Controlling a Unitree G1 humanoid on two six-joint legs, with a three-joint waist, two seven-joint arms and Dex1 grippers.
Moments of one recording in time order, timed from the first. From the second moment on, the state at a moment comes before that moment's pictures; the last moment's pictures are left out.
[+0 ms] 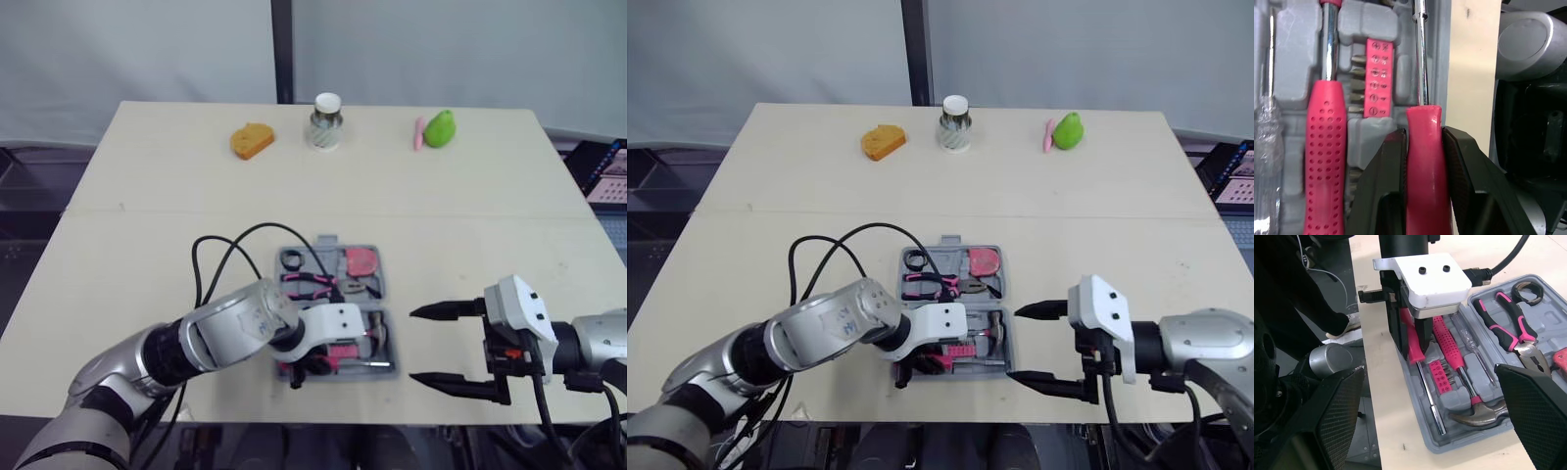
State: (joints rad) left arm -0.83 0.54 -0.81 -0.54 -0.32 1.48 -0.74; right arm 0.12 -1.02 -0.32 -0.73 0.78 0.66 1.08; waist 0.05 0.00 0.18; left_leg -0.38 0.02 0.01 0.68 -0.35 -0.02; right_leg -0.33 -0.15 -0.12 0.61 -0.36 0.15
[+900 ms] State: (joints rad) left arm -0.83 0.55 -0.84 -0.50 -0.38 1.47 -0.67; right arm 0.14 -1.02 -0.32 -0.74 0.78 0.66 1.06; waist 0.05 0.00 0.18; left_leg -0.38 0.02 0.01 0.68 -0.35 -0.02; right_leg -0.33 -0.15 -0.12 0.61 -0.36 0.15
